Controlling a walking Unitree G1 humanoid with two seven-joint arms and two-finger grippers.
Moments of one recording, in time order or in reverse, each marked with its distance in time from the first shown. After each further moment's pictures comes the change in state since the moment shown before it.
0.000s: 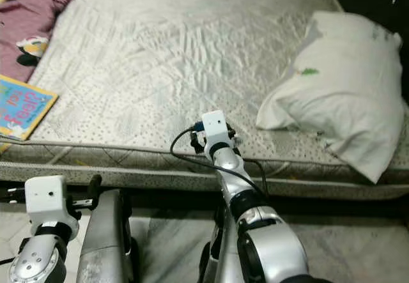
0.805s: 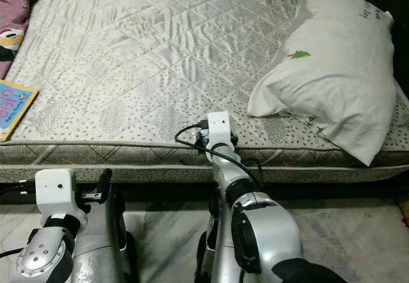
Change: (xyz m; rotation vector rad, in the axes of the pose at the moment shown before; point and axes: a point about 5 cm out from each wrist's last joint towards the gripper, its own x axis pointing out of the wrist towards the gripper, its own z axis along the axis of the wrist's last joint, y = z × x) left arm 0.005 -0.010 0.010 -0.017 -0.022 -0.047; right arm 0.007 0.001 -0.007 0.175 0.206 -0.115
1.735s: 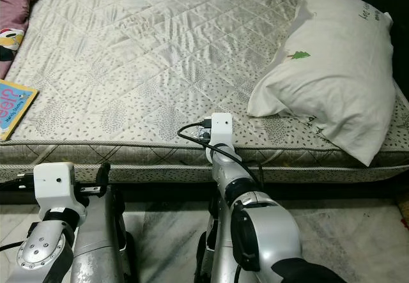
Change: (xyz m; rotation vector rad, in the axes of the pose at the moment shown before) left arm 0.007 0.001 0.006 0.007 -0.032 0.009; right arm 0.000 -0.002 0.000 0.052 0.014 0.007
